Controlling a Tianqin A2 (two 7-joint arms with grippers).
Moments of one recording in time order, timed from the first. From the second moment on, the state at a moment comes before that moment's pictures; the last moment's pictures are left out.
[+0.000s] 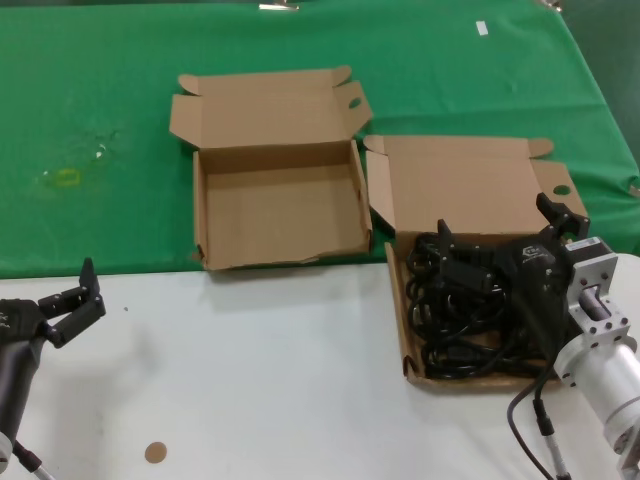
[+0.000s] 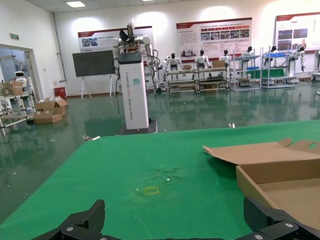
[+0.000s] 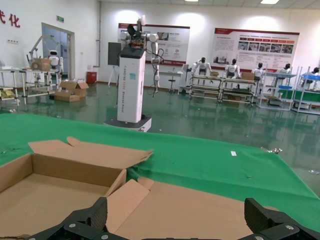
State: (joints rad) left arm 0.00 -0.30 1.60 -1.60 -1.80 0.00 0.00; right arm 0.04 0.30 -1.62 1.57 1.78 -0.03 -0.01
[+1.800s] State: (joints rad) left arm 0.00 -0.30 1.60 -1.60 -1.80 0.00 0.00; right arm 0.04 0.31 -1.64 1.58 1.79 -0.01 0.00
